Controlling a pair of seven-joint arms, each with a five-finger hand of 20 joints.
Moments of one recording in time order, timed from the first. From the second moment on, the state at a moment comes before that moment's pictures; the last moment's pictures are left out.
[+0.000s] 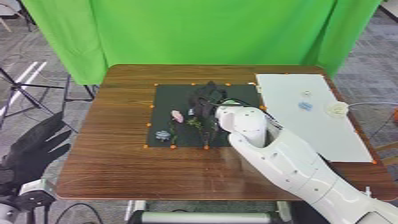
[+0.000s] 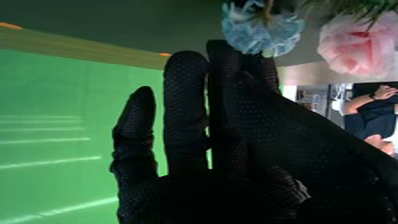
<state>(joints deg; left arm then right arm) 145.3 -61.5 -122.0 -128.5 43.4 0.0 1.1 -58.2 -67.6 40.2 -85.6 -144.1 -15.3 8.5</state>
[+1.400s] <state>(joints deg) 146.5 -62.9 -122.2 -128.8 43.5 0.2 1.7 -66.0 -48.5 54.2 -84.4 -136.4 -6.3 45.5</state>
